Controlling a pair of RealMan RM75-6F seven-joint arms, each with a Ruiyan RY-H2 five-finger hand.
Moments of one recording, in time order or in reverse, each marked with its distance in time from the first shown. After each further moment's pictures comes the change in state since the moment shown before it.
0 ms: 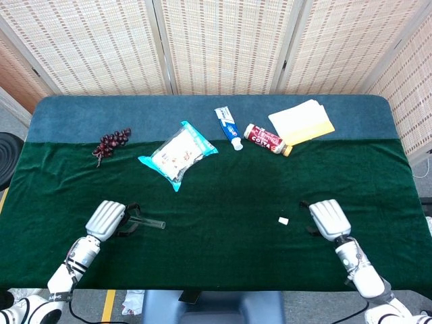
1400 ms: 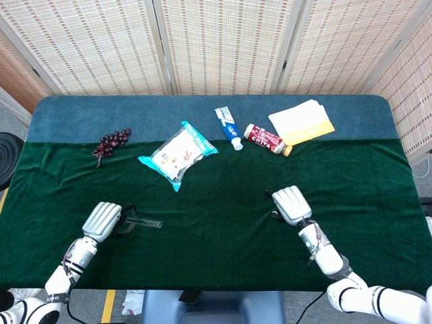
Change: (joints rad) left arm 0.016 0.004 0.003 0.006 -0.013 -0.005 -0.008; right arm 0.183 -0.176 0.053 0.095 0.083 -0.070 -0.102
